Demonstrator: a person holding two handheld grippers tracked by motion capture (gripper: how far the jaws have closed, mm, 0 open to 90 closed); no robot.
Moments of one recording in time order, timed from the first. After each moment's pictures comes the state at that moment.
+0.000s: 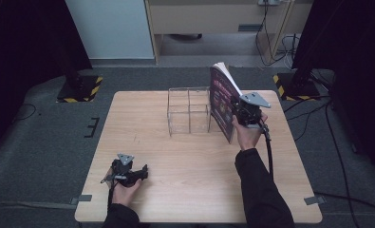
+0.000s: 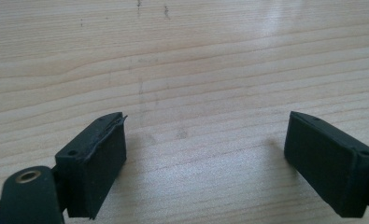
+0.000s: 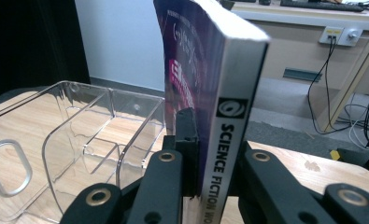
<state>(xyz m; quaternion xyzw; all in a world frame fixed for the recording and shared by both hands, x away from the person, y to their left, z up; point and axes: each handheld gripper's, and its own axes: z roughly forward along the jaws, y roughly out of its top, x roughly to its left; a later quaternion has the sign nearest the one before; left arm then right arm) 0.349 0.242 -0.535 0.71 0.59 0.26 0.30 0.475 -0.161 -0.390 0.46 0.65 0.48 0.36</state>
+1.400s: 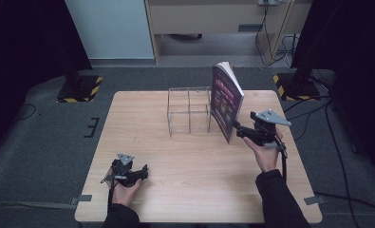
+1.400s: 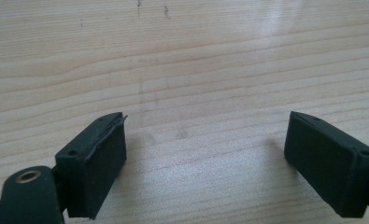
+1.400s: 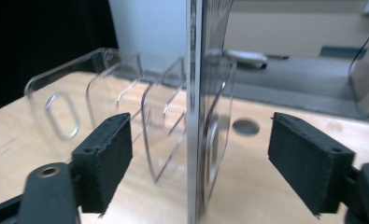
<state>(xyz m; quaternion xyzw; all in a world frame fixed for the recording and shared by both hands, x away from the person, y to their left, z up) 0.349 0.242 -0.535 0.71 0.59 0.26 0.30 0.422 -0.207 -0.416 0.45 0.68 0.51 0.28</state>
